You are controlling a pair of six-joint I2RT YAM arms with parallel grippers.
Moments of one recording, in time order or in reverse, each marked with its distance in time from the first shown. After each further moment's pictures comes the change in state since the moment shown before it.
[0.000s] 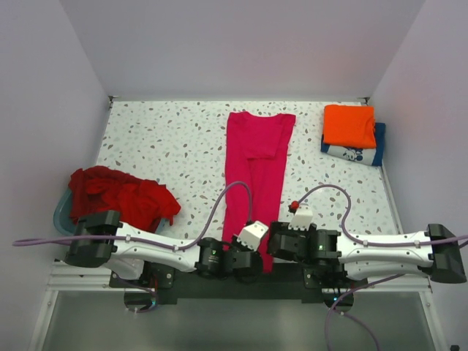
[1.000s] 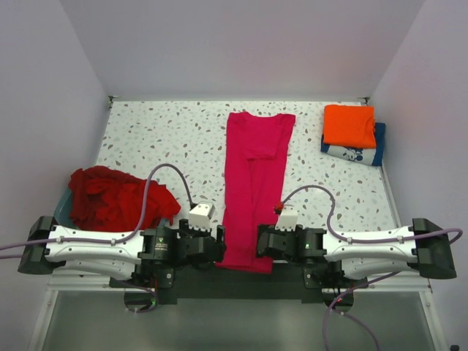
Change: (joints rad) left arm 0.063 -0.472 -0.132 -0.333 -0.092 -0.299; right arm 0.000 0.143 0.054 0.115 -0.092 -0.060
